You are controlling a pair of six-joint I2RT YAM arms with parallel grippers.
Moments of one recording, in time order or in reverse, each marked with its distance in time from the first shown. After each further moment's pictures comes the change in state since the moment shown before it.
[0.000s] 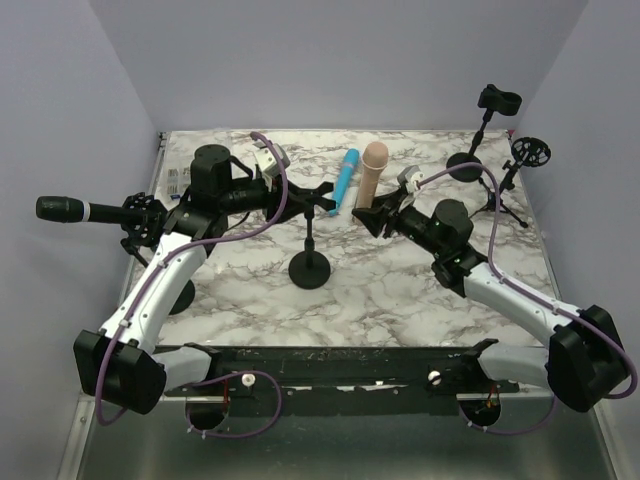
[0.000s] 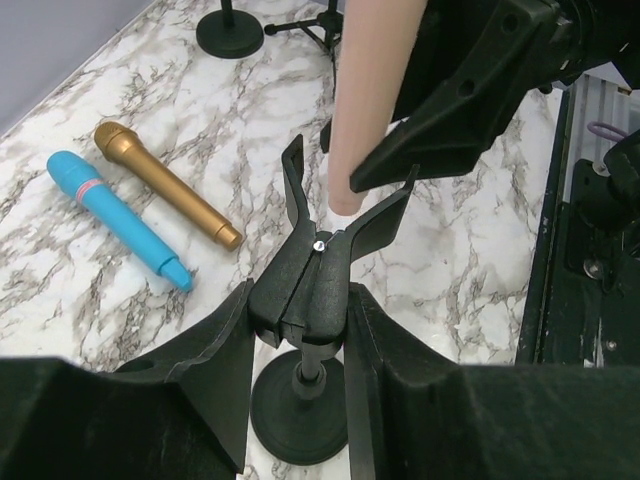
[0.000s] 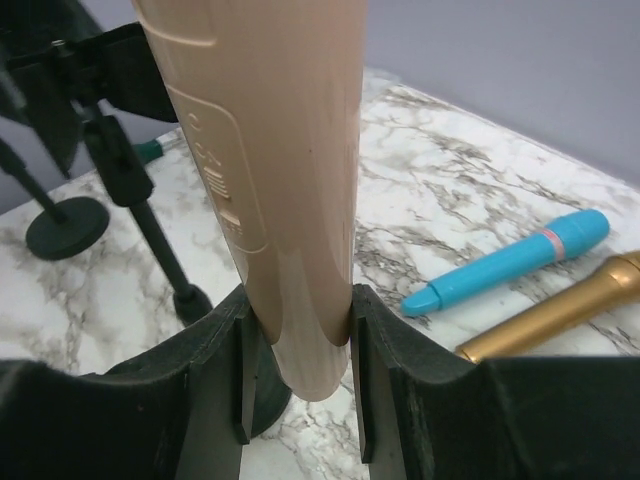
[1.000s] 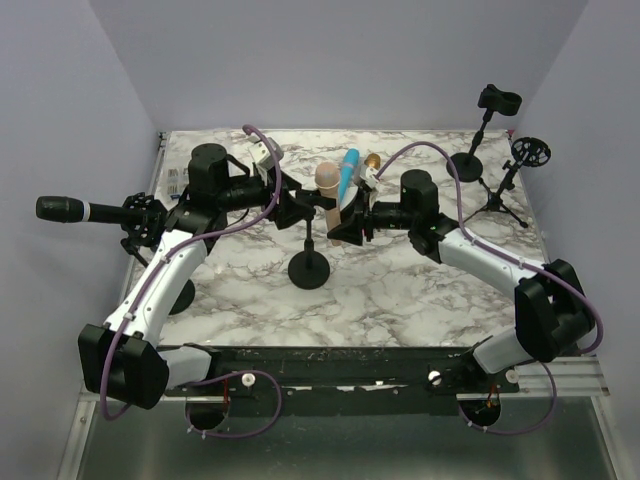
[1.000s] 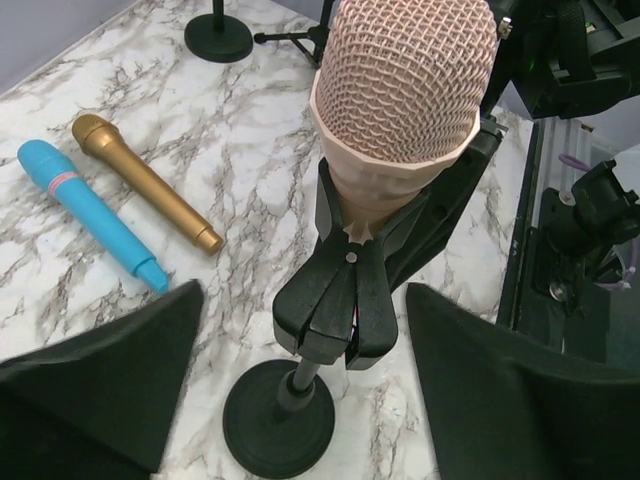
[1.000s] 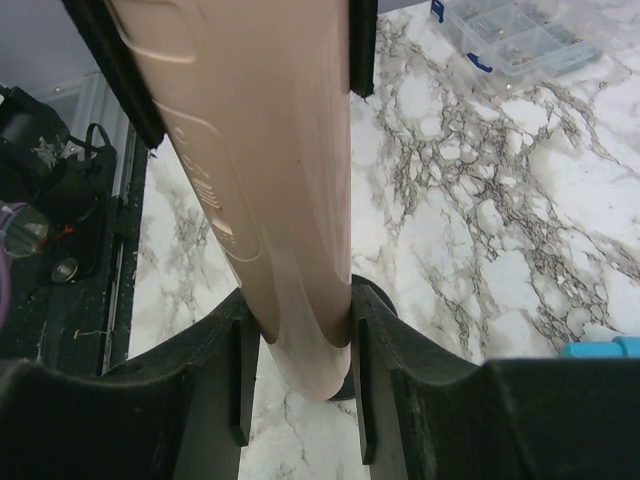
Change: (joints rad) left arm 0.034 0.022 -0.024 0.087 0.045 -0.131; right arm 0.002 0.286 0.263 -0.243 -0.505 -0.117
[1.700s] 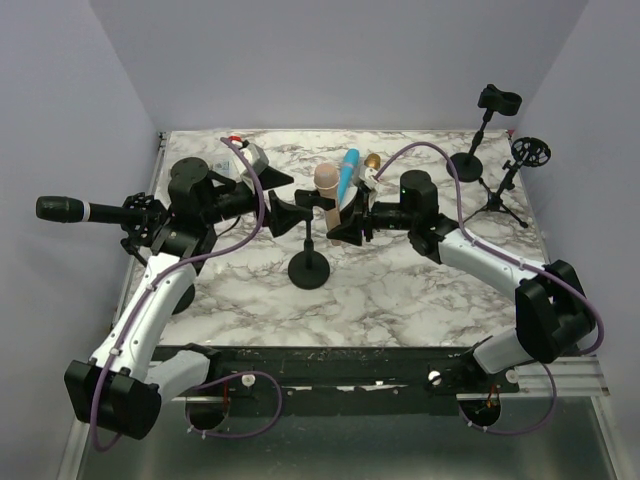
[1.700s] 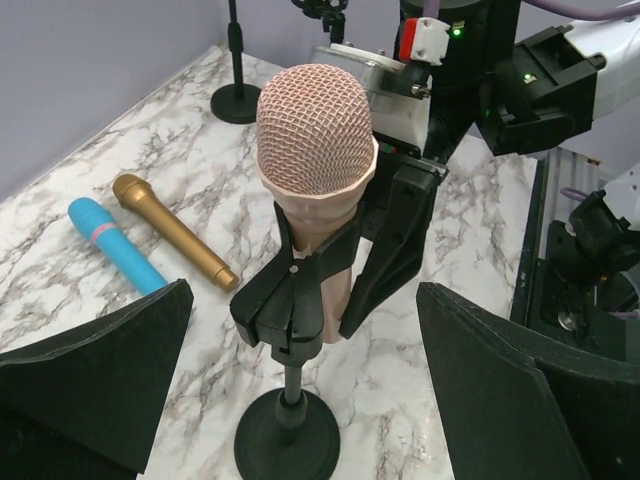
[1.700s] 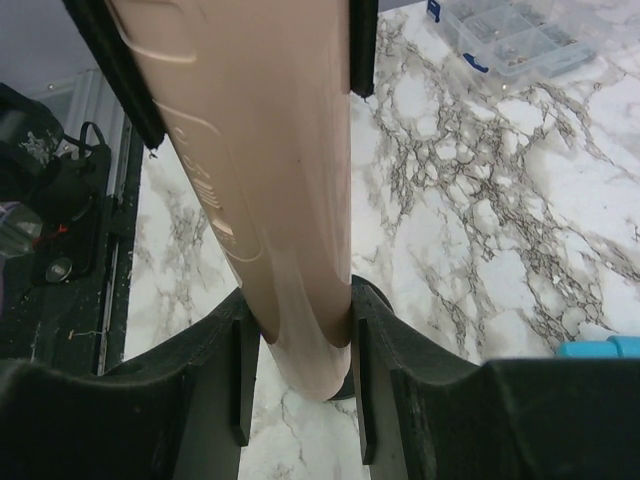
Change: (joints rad) left arm -0.005 -0.160 -0.079 0.120 -0.053 -0.064; right arm 0.002 -0.005 0.000 -0.003 0.018 -0.013
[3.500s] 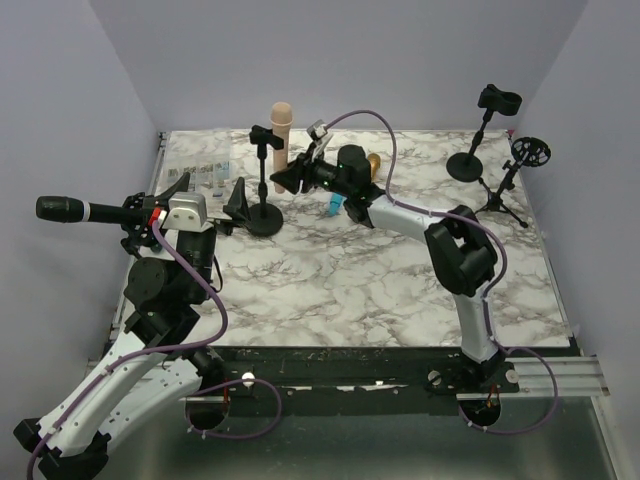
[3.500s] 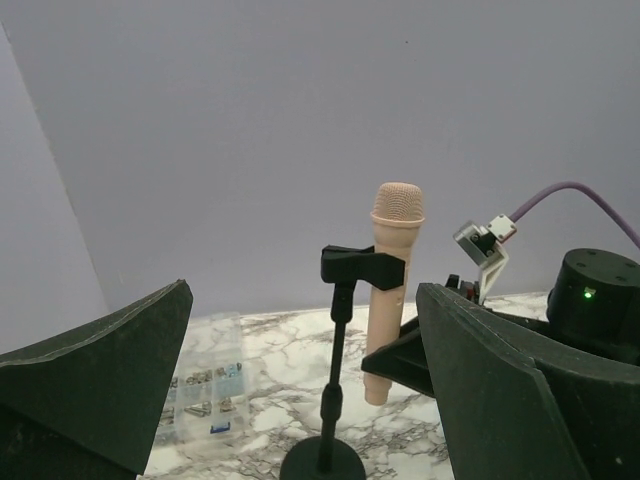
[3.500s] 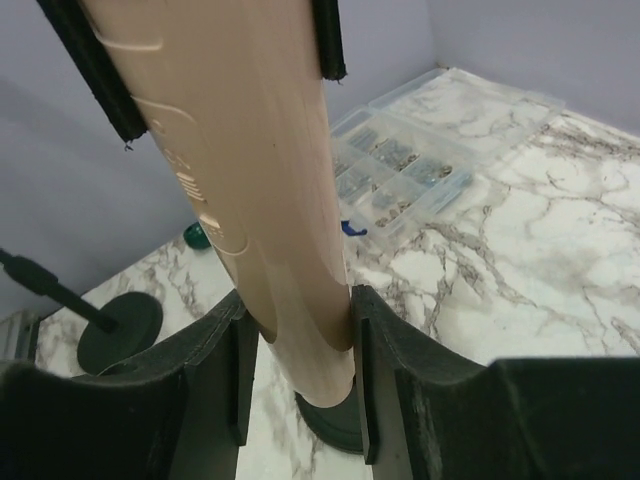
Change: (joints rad) left arm -0.426 -0.488 -0.254 0.266 -1.402 0.315; right arm 0.126 0.668 0.637 0.321 0.415 0.390
